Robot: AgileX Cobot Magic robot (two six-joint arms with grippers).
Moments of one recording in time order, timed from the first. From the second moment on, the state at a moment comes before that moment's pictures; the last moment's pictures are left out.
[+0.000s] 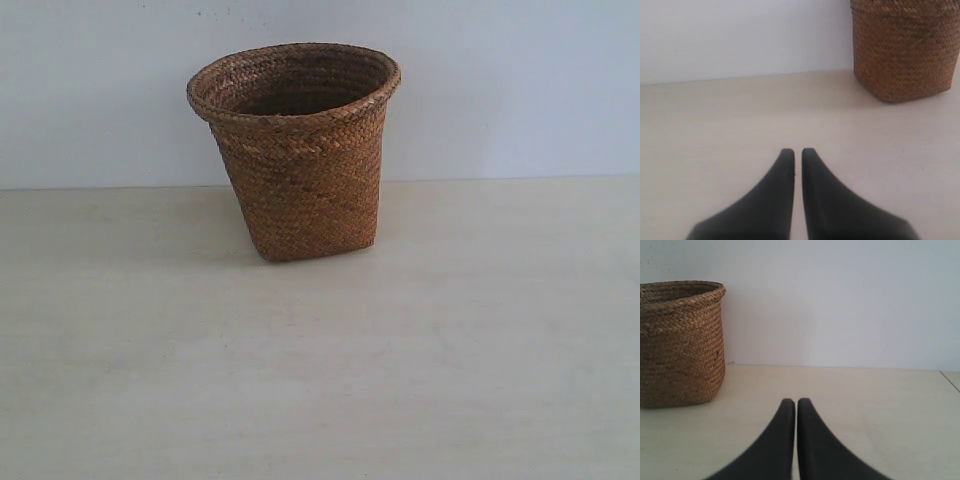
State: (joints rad) left arm -0.09 0.00 0.00 -0.02 0.29 0.05; right arm 0.08 0.19 -0.17 0.09 0.12 -0.09
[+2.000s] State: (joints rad) left arm -0.09 0.00 0.00 -0.02 0.29 0.05; right arm 0.08 0.01 0.00 0.05 0.28 -0.03
